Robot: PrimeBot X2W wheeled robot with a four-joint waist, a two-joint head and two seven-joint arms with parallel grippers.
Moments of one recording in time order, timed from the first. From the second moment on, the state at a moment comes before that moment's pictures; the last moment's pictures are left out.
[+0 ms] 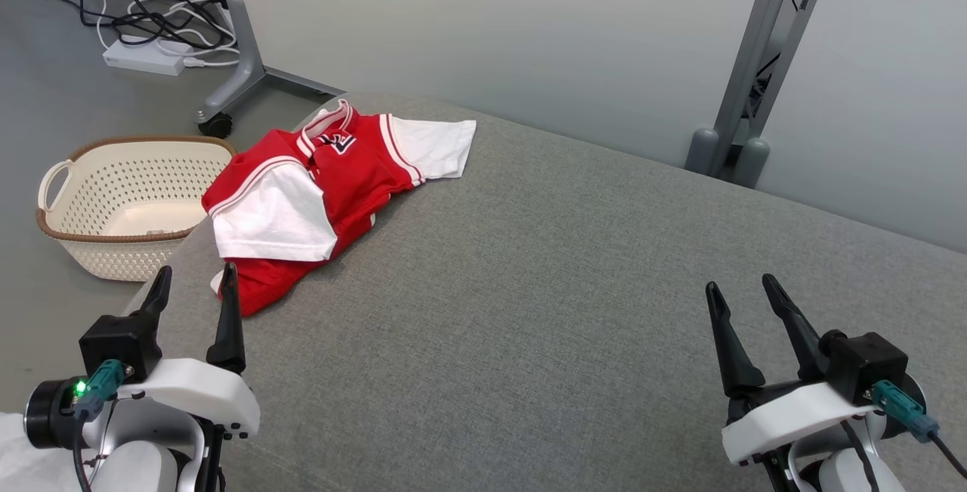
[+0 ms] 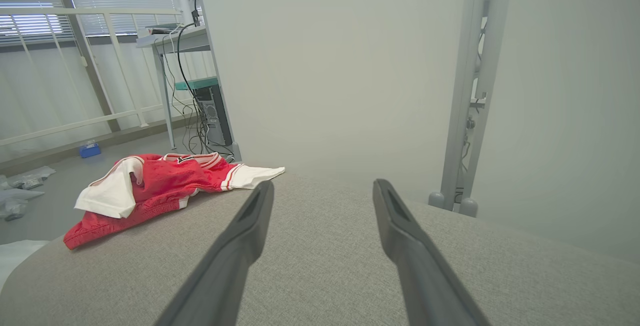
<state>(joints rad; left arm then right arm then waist) -0.15 0.18 -0.05 0.23 -0.25 0.09 -0.07 -0.14 -0.06 0.12 0.29 0.21 0.13 -0.24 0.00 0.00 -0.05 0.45</state>
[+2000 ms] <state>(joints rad) -0.80 0.38 -0.01 1.10 -0.42 -0.03 0.19 -0.28 -0.10 0.19 0.19 0.19 0.13 -0.17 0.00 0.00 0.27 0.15</state>
